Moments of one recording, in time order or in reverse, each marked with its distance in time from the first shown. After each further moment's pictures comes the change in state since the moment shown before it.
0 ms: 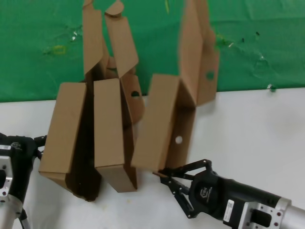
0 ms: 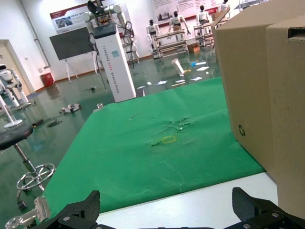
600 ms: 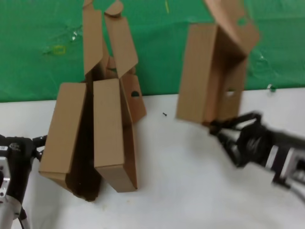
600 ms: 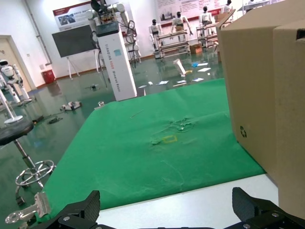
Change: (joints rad) left arm 0.005 0.013 -0.022 0.001 0.015 0.020 -0.030; right arm 0.030 0.179 0.195 0.127 -0.273 -0.025 0.376
